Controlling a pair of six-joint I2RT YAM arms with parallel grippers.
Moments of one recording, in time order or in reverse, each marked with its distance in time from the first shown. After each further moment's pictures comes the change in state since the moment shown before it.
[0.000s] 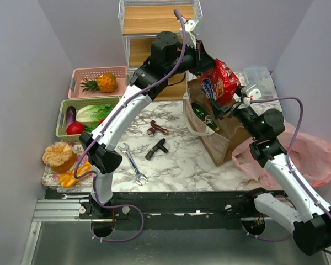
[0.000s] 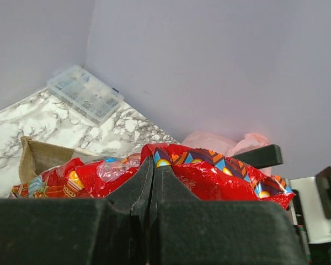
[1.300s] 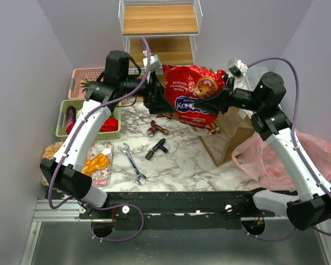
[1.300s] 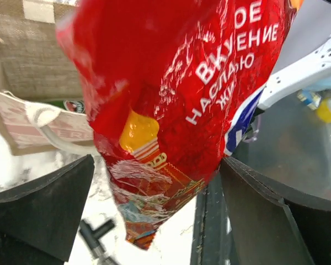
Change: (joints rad) left arm 0.309 -0.394 -0.513 -0.325 0.667 0.512; right arm 0.006 0.245 0.472 -0.392 -0.645 0.369
